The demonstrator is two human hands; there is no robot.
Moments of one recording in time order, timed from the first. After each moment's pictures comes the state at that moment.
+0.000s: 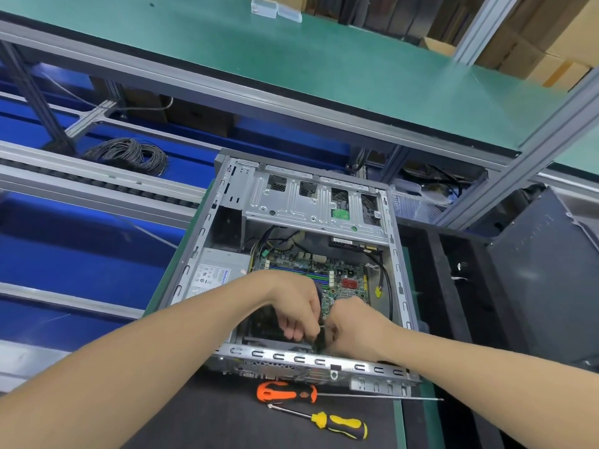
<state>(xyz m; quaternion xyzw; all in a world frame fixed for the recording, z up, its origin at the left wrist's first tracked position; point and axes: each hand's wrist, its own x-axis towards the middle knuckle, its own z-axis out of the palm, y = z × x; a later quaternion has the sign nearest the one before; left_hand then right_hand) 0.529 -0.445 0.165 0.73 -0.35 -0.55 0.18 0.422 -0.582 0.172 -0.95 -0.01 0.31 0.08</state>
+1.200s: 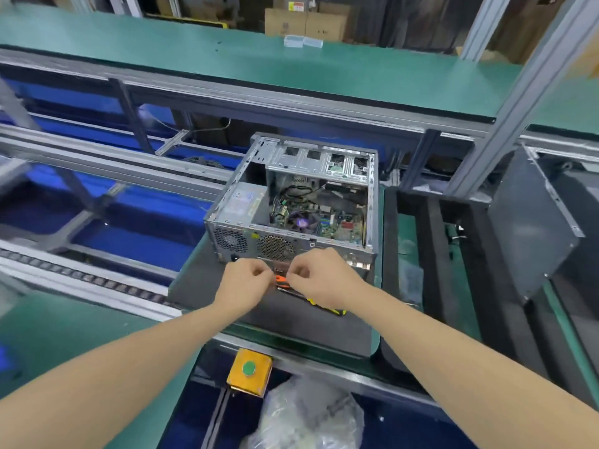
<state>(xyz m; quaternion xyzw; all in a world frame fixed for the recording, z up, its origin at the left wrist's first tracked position) 0.305 -0.339 0.142 0.89 -0.05 -0.09 0.44 0.270 -0.530 0.203 -0.95 -0.11 0.09 0.28</state>
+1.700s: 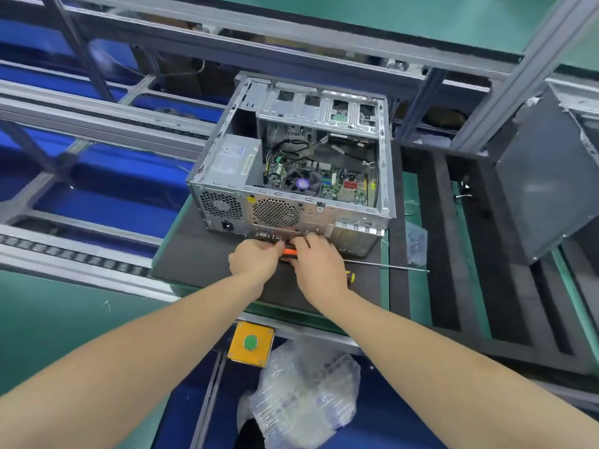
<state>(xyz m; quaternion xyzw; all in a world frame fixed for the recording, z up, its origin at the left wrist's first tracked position) 0.328 -0.372 0.071 0.85 0.18 -0.14 0.47 0.279 -0.499 0.078 -1.00 -0.01 -0.04 0.07</state>
